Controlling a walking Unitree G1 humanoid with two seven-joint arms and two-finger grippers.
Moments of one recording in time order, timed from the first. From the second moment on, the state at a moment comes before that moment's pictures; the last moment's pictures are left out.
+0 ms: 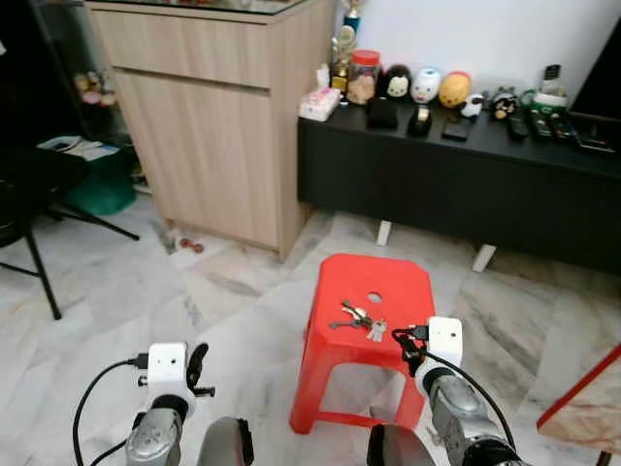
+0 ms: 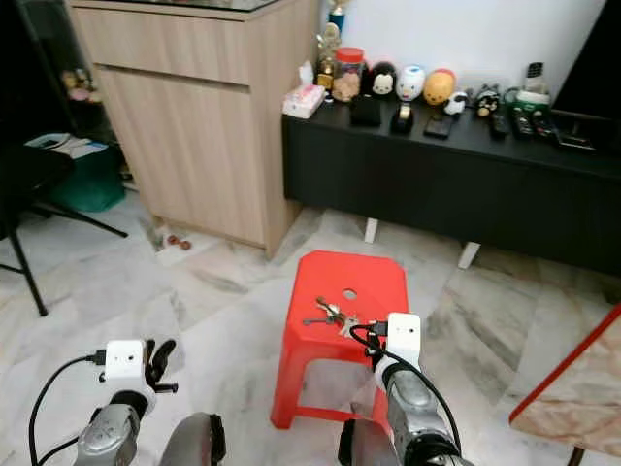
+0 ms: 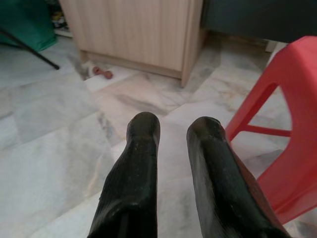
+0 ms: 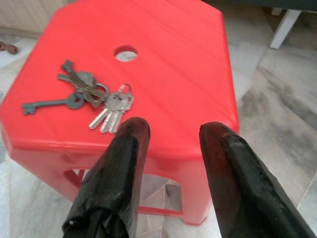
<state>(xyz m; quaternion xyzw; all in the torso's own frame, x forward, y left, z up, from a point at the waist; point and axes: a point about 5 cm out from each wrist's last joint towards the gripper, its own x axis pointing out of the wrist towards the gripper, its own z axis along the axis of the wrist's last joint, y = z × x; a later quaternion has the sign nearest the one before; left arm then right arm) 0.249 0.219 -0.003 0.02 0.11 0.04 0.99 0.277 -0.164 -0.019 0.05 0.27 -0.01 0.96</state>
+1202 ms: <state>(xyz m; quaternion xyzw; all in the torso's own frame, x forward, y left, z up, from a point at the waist) 0.261 0.205 0.004 0.02 0.10 0.00 0.99 0.277 -0.162 -0.018 0.07 0.26 -0.03 0.96</state>
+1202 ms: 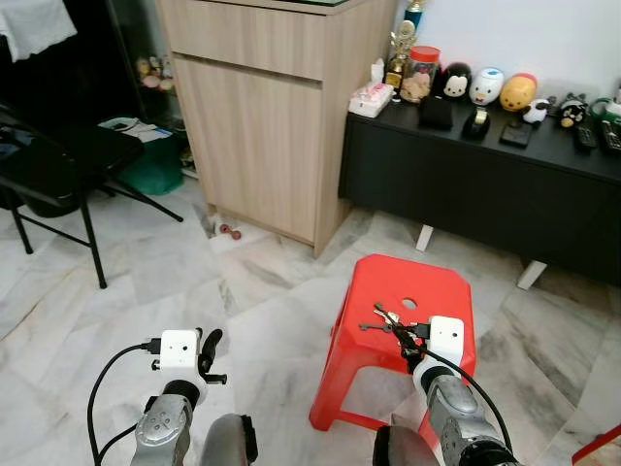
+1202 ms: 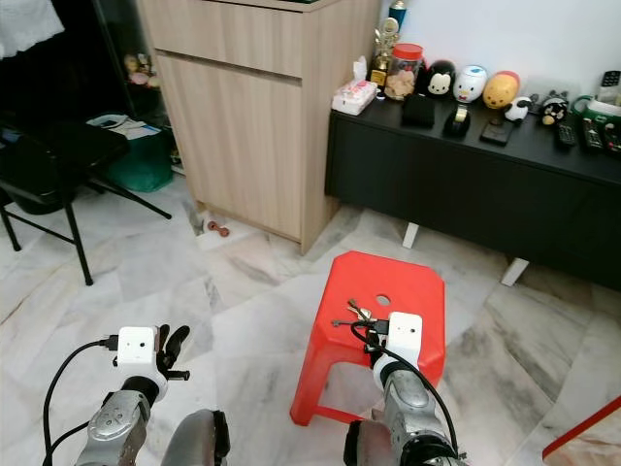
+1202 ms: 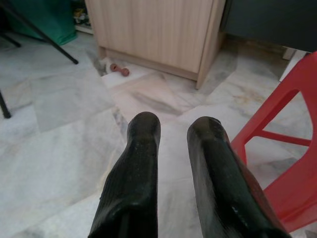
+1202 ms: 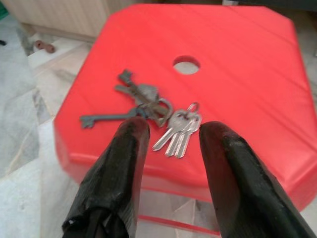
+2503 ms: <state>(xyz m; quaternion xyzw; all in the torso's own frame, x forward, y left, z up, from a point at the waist) 0.264 0.202 0.007 0.02 0.10 -0.02 0.99 0.271 -0.162 -0.026 0.06 0.30 -0.04 0.95</state>
